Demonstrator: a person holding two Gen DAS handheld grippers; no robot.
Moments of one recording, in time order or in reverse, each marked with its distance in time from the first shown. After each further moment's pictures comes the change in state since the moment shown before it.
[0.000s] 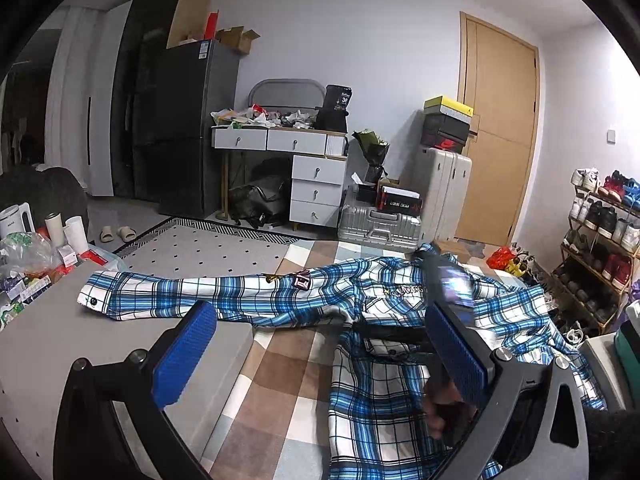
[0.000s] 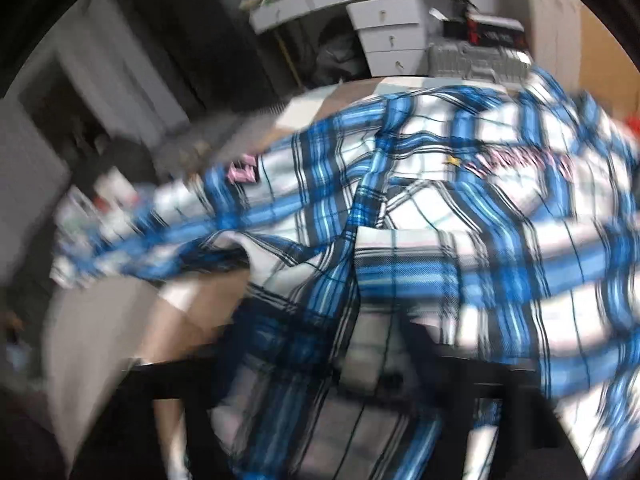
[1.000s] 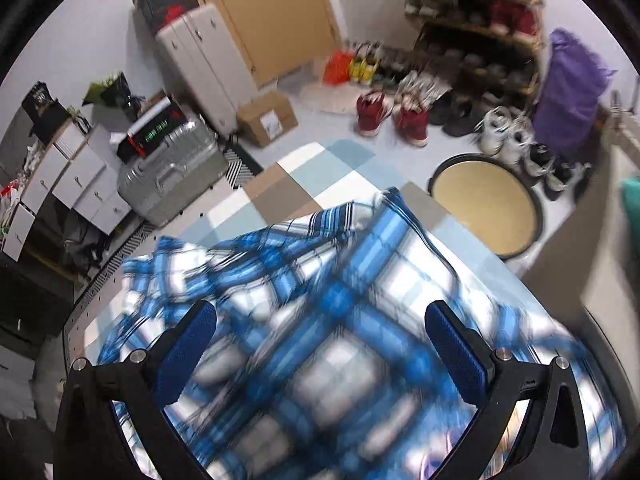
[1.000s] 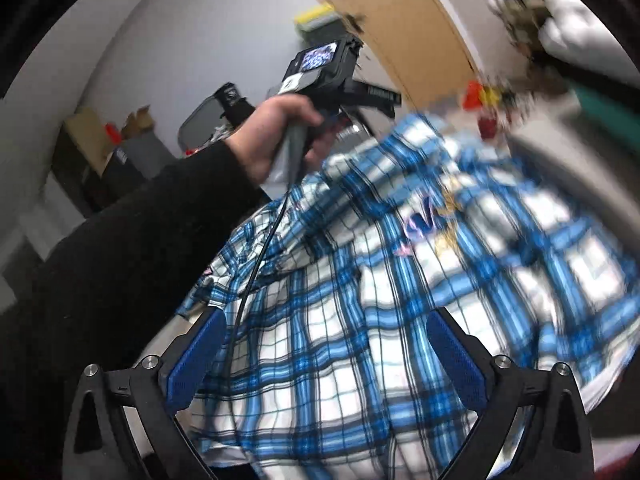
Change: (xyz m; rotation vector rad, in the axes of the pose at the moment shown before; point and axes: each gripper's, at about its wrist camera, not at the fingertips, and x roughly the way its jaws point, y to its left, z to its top) left arm 0.303 -0.456 -0.032 0.785 0.551 -0.337; right arm -0.288 -0.100 -0.236 0.491 -0.419 -0.072
